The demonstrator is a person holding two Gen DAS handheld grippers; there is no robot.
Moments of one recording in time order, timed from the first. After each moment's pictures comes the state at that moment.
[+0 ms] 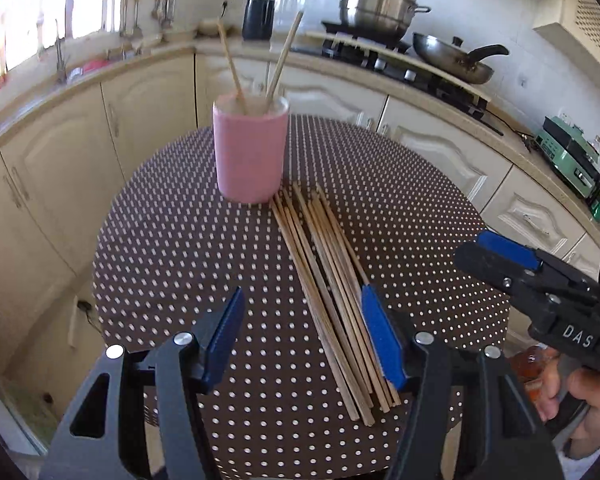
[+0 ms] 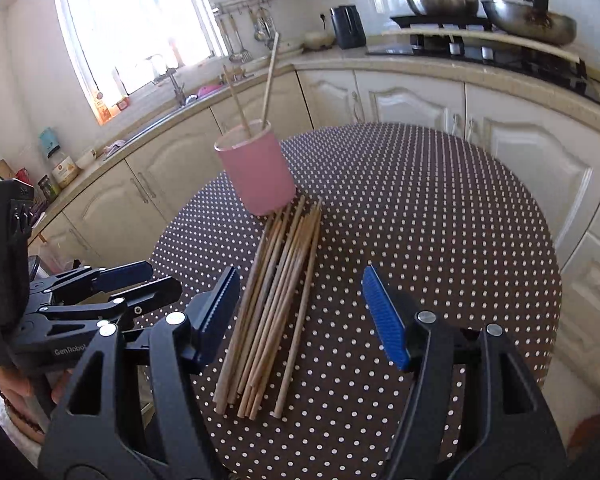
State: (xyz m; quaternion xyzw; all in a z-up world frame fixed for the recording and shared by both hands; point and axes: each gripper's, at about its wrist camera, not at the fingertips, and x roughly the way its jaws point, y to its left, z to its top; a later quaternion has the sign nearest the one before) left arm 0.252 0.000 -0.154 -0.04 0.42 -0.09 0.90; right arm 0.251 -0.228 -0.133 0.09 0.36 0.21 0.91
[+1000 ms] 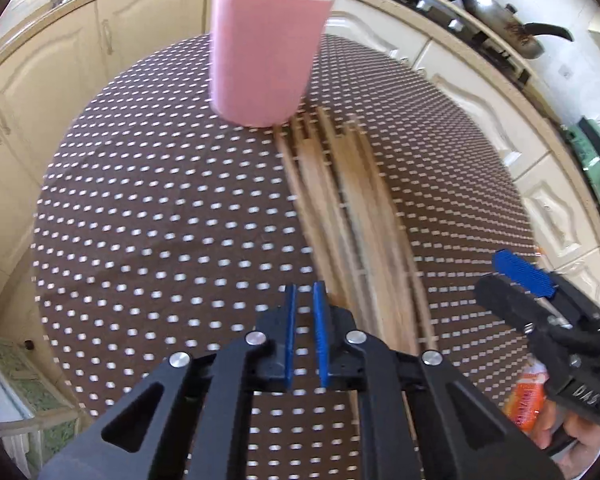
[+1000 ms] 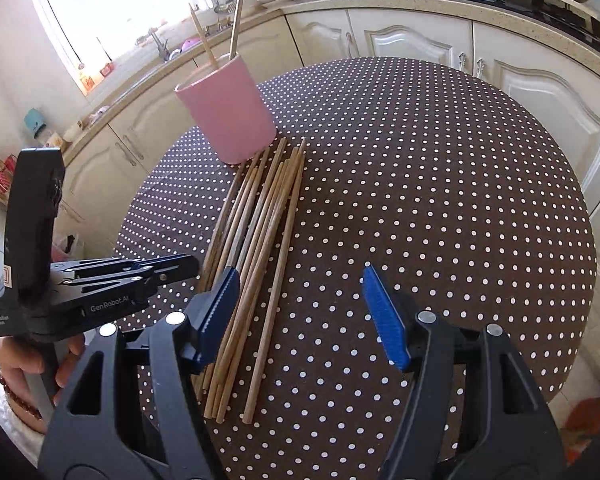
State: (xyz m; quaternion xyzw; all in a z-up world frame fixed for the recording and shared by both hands) left arm 0.318 -0.002 -0.221 -0.08 0.53 -0.08 0.84; right arm 0.295 -0.217 -0.181 0.08 0.44 0.21 0.87
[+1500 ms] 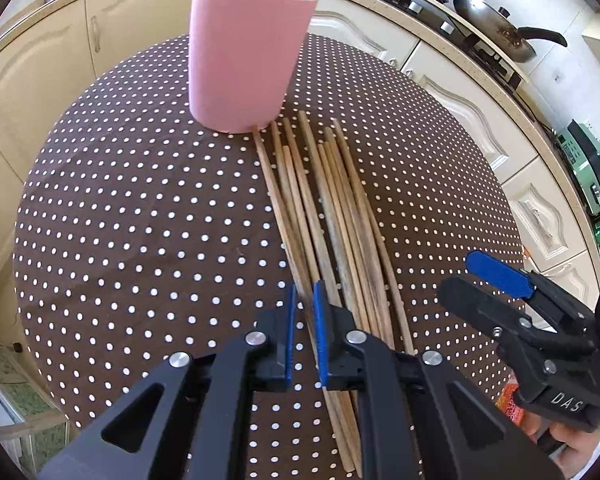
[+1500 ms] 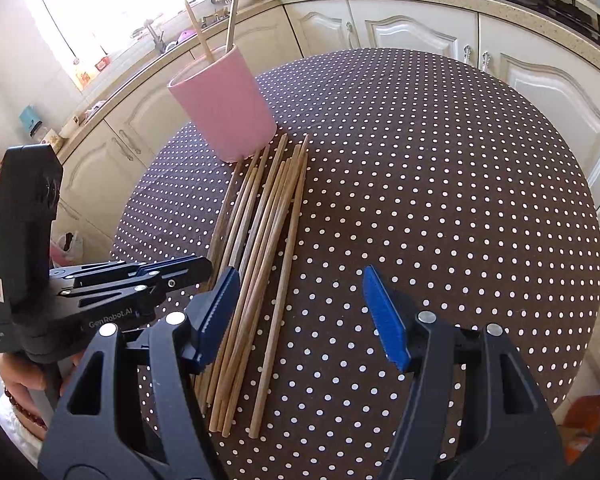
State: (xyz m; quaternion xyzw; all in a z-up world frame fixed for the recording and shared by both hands) left arm 0.336 -0.016 -0.219 -0.09 0.53 -0.11 0.84; right arm 0.319 -0.204 -0.181 0.08 0.46 0.21 0.86
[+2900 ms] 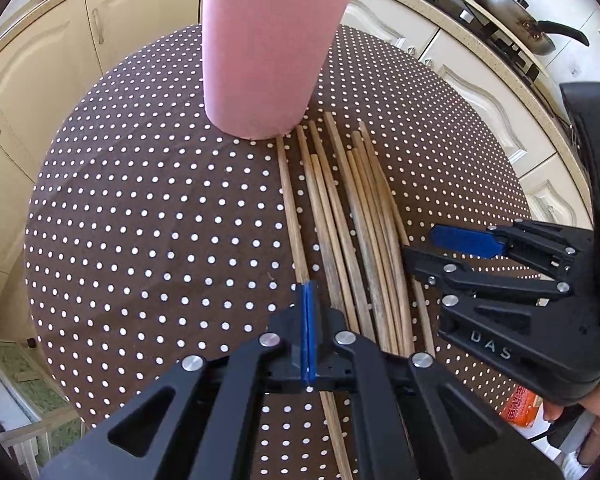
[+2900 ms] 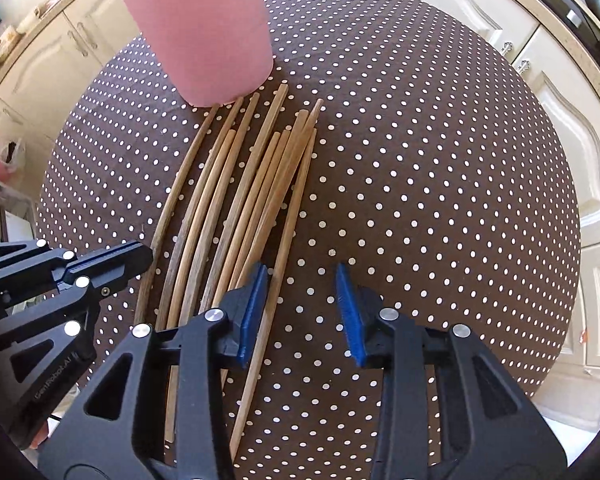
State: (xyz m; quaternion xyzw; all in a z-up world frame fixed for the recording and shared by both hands) left arm 0.358 0.000 -0.219 -0.08 0.57 -0.09 0.81; right arm 0.425 -0.108 -0.196 -0.10 0.59 0.16 0.78
